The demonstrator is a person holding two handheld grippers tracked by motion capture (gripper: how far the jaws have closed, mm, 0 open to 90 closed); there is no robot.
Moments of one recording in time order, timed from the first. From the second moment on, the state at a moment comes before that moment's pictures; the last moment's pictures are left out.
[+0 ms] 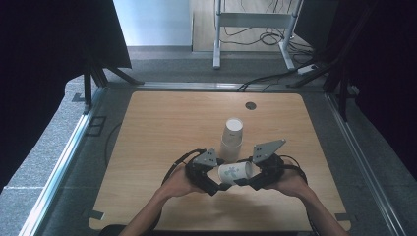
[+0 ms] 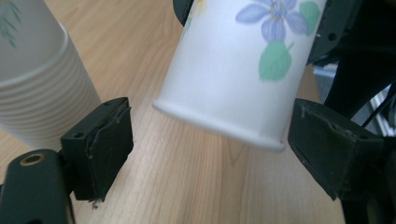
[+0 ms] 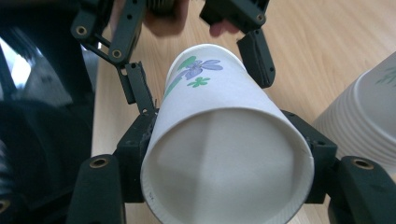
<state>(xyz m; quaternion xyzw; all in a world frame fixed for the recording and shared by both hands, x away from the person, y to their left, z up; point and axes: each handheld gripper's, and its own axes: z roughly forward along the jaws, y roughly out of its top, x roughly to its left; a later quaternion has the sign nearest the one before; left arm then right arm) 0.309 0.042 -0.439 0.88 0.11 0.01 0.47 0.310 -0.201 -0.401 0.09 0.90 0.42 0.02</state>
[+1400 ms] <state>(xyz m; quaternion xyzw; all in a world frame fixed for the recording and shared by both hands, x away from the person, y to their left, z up) 0.302 0.054 -0.446 0.82 0.09 0.00 0.56 0.309 -0.227 -0.434 0.11 0.81 0.57 -0.04</state>
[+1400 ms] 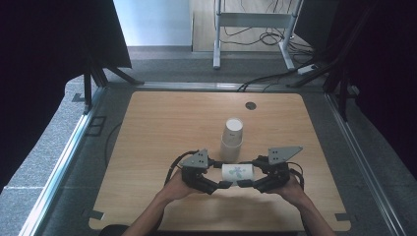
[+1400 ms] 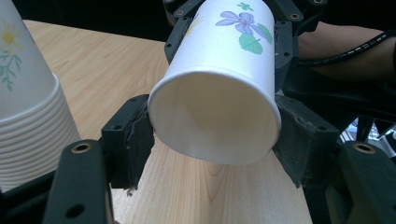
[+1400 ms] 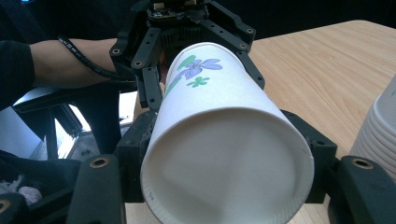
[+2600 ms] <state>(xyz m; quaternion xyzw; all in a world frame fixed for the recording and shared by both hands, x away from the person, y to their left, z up) 0.302 0.059 -0.447 0.81 0.10 0.01 0.57 0.314 -0.226 -0.439 0.12 0.82 0.55 -0.03</state>
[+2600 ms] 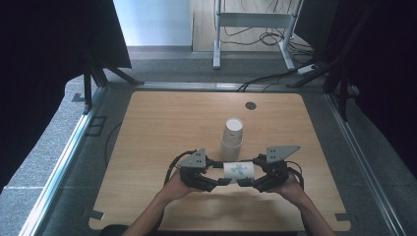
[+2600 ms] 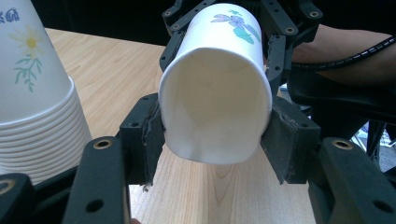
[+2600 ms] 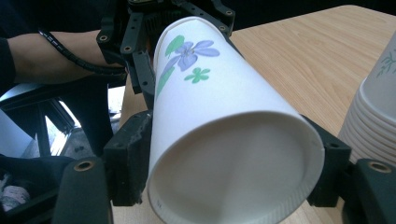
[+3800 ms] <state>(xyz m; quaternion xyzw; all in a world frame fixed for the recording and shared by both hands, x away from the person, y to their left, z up) 0.308 0.040 -0.432 0.91 0.06 0.03 0.42 0.314 -0.189 -0.417 0.04 0.95 0.29 0.03</state>
